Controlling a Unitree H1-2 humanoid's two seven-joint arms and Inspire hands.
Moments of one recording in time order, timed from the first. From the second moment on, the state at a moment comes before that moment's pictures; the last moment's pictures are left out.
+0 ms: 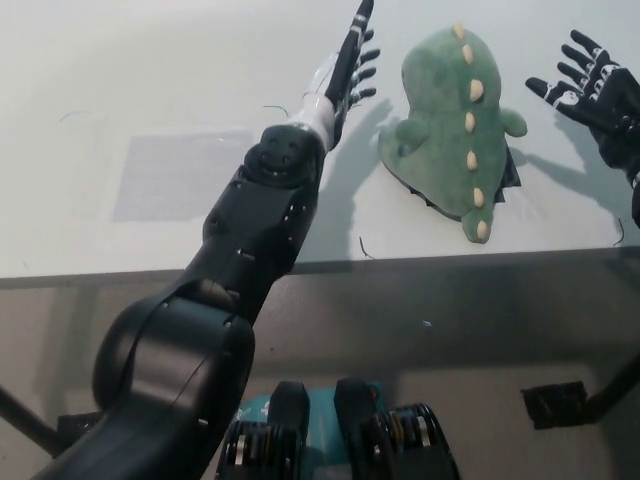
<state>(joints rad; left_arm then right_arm) -1.24 -0.06 0.05 1.33 -0.08 -0.11 0.03 -0.89 -0.34 -0.12 0.88 0.25 -0.03 0.26</state>
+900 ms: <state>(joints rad) -1.19 -0.07 0.06 1.37 -0.07 -0.11 0.05 -0.88 -0.29 -0.12 0.99 0.25 -0.05 0.26</state>
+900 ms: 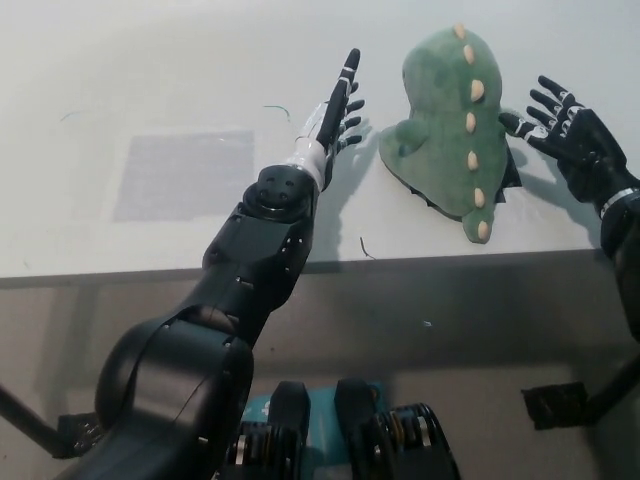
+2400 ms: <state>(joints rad) -1.16 -0.08 0.07 1.39 -0.08 -0.10 0.05 -0.97 -0.25 -0.11 1.26 0.18 -0.19 0.22</state>
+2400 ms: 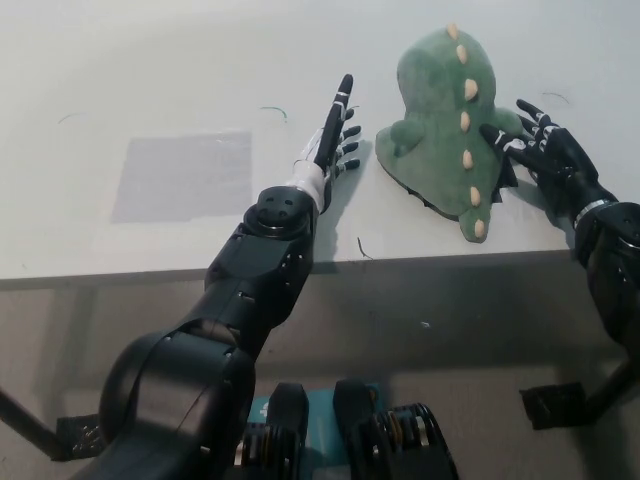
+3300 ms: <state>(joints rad) -1.20 -0.16 0.06 1.41 -0.09 -0.08 0.07 -1.00 -0.21 -0.06 1.23 0.13 -0.22 0.16</state>
